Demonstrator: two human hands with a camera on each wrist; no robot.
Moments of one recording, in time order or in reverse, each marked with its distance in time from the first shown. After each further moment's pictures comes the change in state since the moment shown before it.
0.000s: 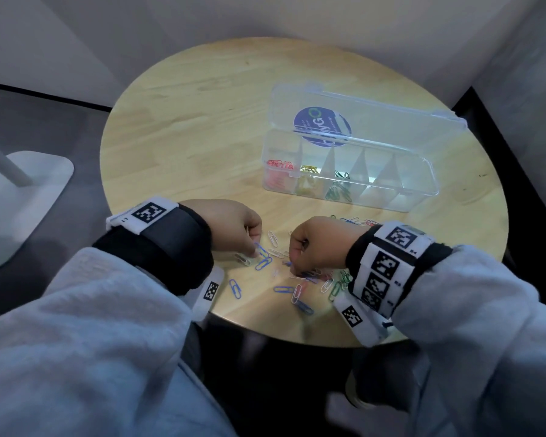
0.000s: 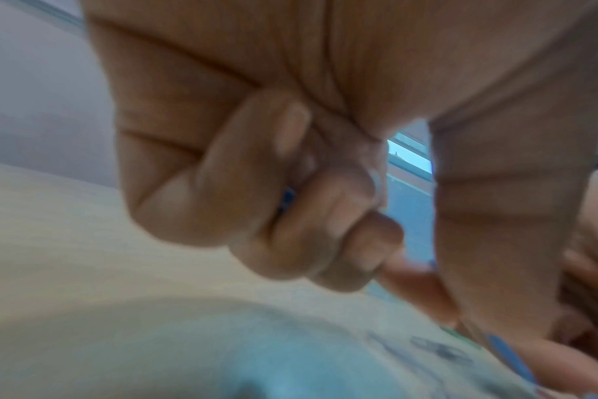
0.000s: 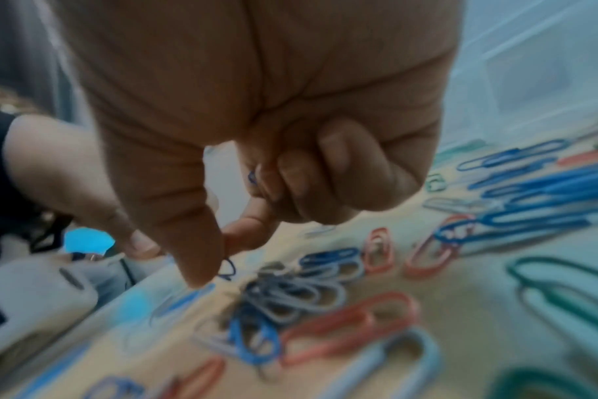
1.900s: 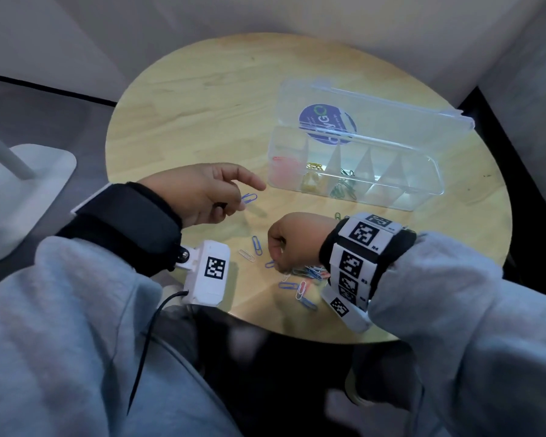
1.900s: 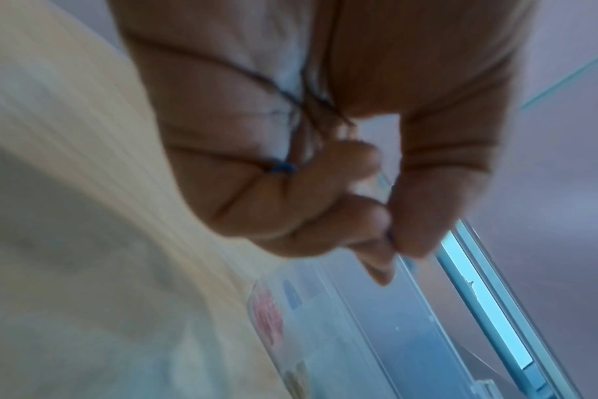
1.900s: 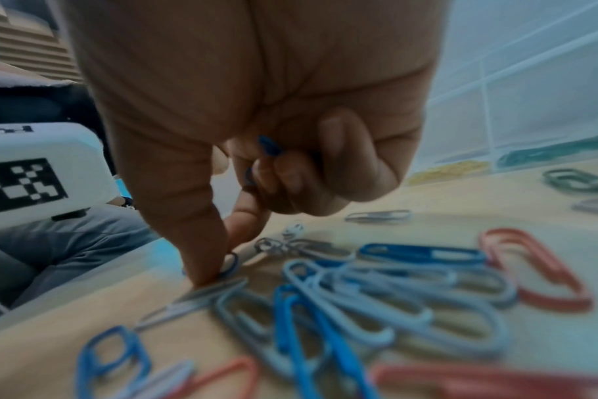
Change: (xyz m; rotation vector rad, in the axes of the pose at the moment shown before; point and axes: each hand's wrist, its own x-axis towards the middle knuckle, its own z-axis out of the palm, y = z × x) left_hand -0.012 -0.029 -0.019 -1.055 0.081 0.083; right_hand 0.013 -0.032 0.004 -0.219 -0.053 -0.119
